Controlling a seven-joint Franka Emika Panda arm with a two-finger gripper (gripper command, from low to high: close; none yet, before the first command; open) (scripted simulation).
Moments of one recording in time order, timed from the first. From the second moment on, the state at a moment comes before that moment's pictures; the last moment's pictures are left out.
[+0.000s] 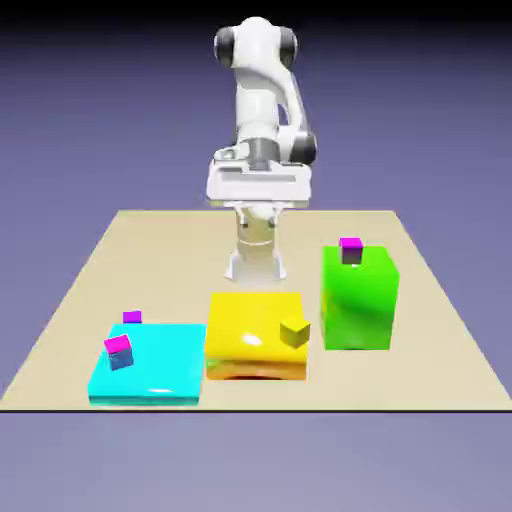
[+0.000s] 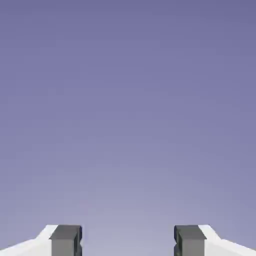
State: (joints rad) arm -0.03 -0.54 0.00 -2.80 0.05 3.02 0.78
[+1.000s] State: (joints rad) arm -0.95 0.25 0.08 -2.61 1.30 2.79 1.57
